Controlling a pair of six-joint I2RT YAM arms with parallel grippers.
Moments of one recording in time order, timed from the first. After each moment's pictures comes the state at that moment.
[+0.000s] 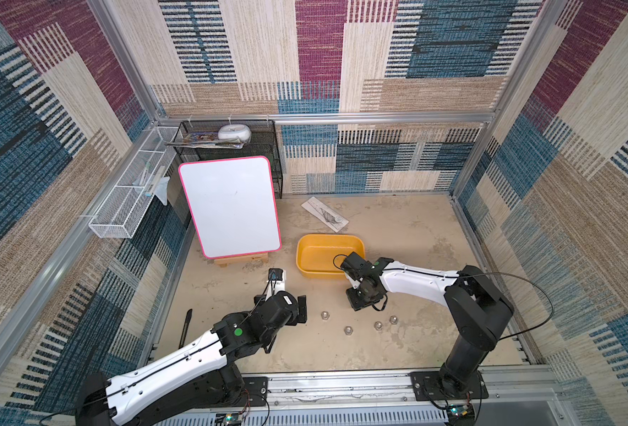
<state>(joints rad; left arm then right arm) -0.95 0.85 0.61 -0.55 -0.48 -0.70 0.79 1.76 1.06 -0.71 0.00 0.37</state>
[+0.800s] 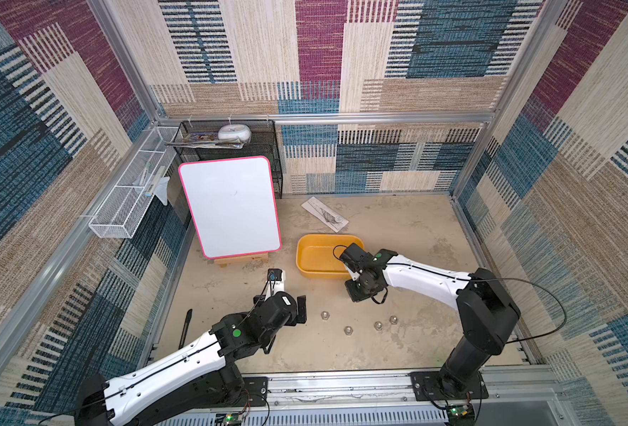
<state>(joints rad) -0.95 0.83 0.61 -0.56 -0.48 -0.70 0.79 1.71 1.20 -0.83 0.05 0.37</state>
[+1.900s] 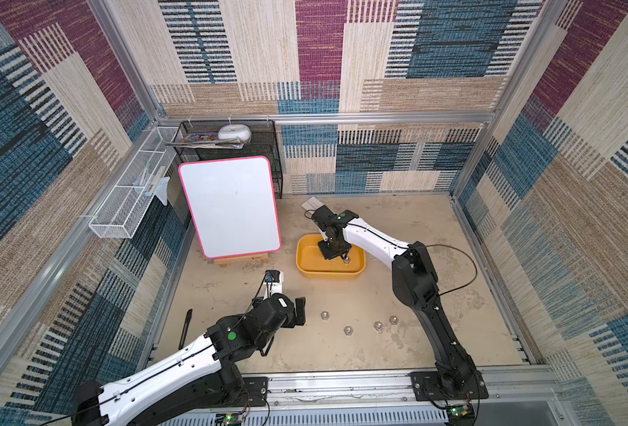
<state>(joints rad) -0.95 0.79 0.60 -0.58 -0.45 -0.72 0.70 2.39 2.11 -1.05 0.12 0.22</state>
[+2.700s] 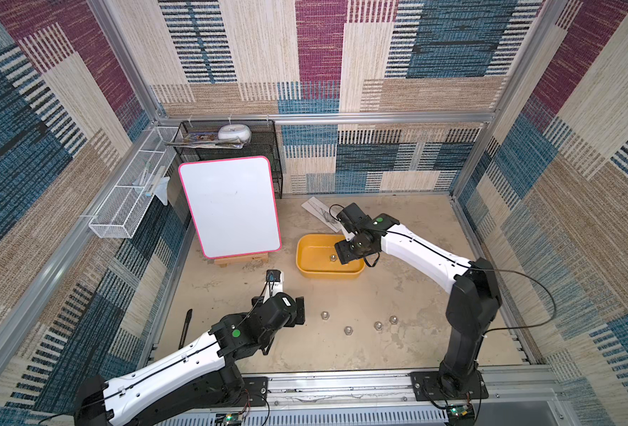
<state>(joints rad) -0.96 0.84 0.61 -0.60 -0.50 -0.71 0.70 1.78 1.55 -0.91 0.13 0.27</state>
